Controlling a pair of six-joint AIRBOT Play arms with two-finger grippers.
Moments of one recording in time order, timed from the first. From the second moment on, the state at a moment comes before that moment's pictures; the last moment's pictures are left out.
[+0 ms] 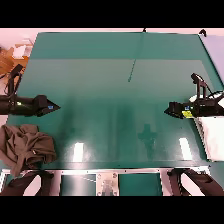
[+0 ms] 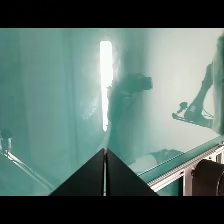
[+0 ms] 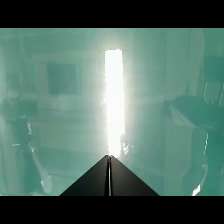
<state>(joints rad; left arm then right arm) 0.20 -0.83 0.88 0.80 -1.39 -1.38 -0.11 -0.86 0.79 -1.16 1.20 1.54</state>
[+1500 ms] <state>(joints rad) 0.32 -0.86 0.64 1.82 -1.10 -1.75 -0.11 -0.86 0.79 -1.16 1.18 1.54</state>
